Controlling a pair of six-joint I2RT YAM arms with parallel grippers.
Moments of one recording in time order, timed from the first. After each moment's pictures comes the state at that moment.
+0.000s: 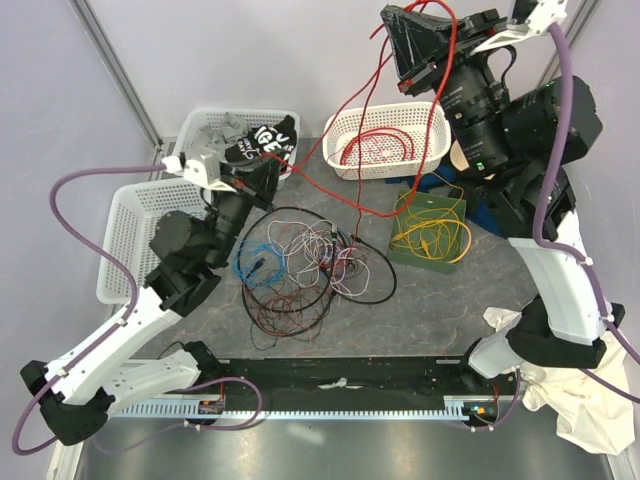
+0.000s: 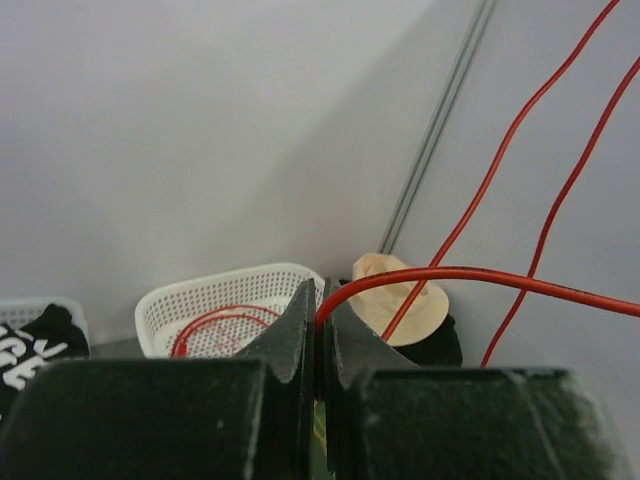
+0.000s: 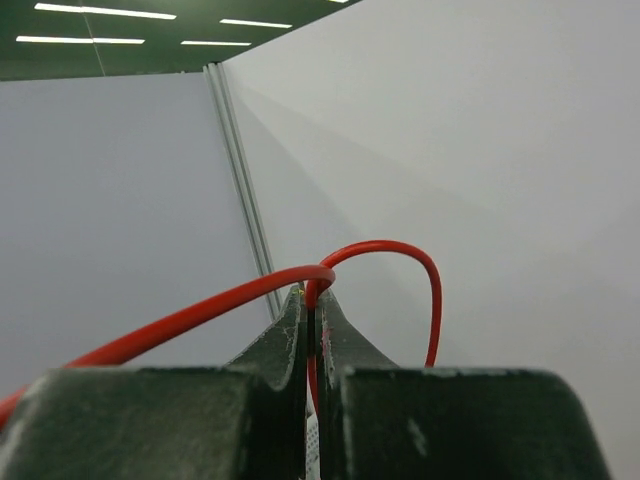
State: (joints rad) left arm -0.79 0.92 1.07 0.33 -0.28 -0.19; right arm 0.84 1.52 2.35 -0.21 0.26 0.07
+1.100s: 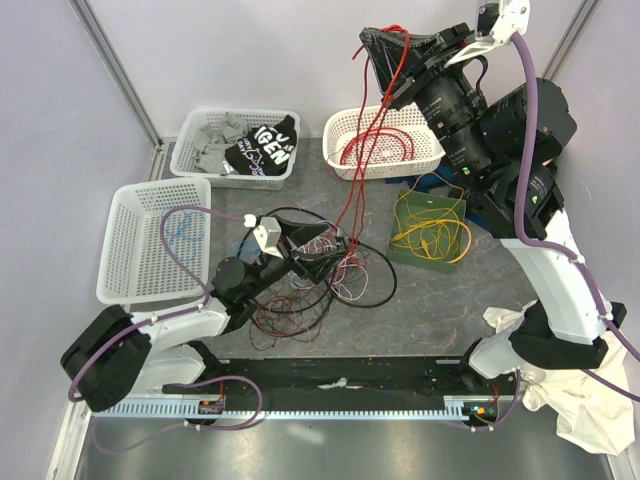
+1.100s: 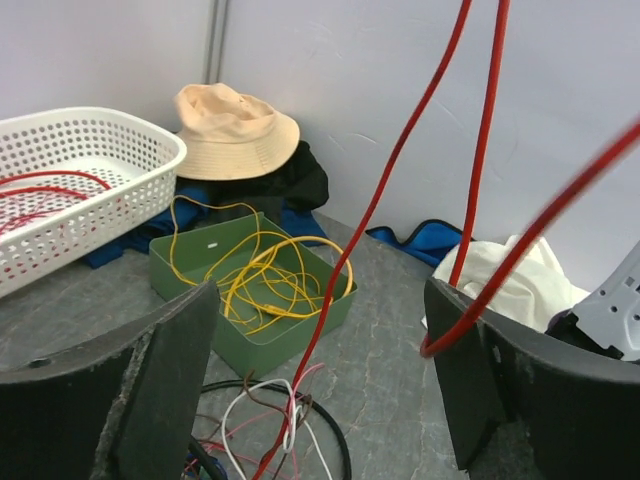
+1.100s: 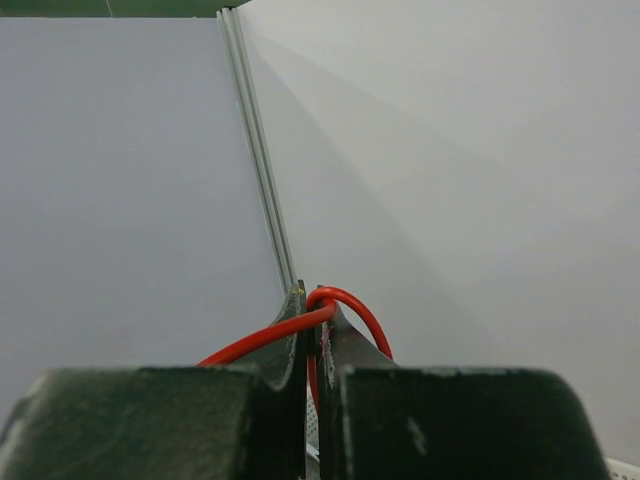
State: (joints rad) left arm -0.77 1.16 0.36 1.17 0.24 -0.34; right arm 0.85 1.50 2.26 -0.22 0.21 0.09
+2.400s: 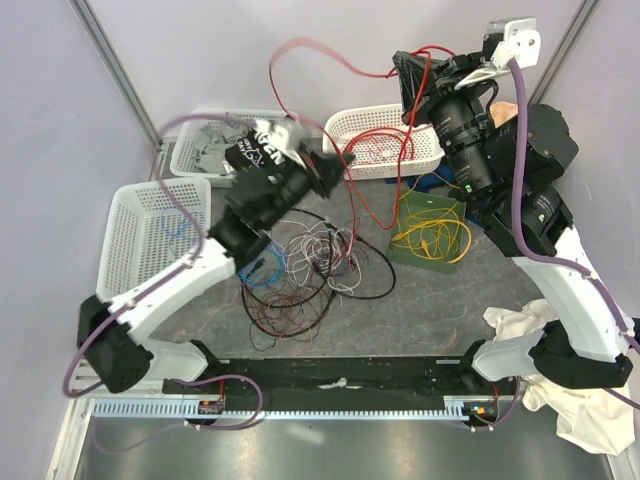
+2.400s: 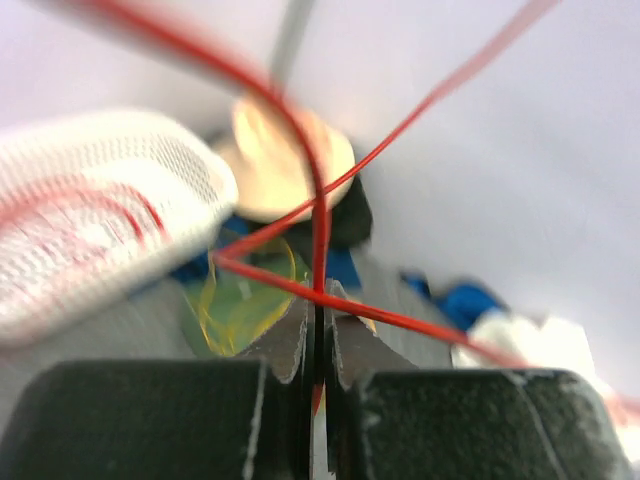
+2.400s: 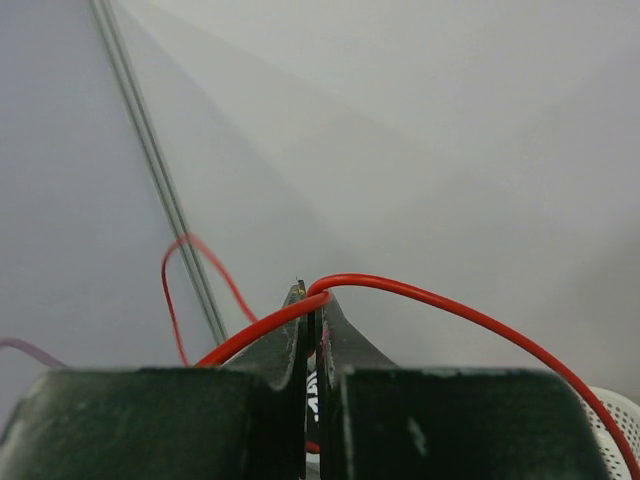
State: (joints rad) left arm -0.75 1.35 1.02 0.53 0.11 -0.40; right arm 0.85 1.36 2.01 -0.20 0.41 0.01
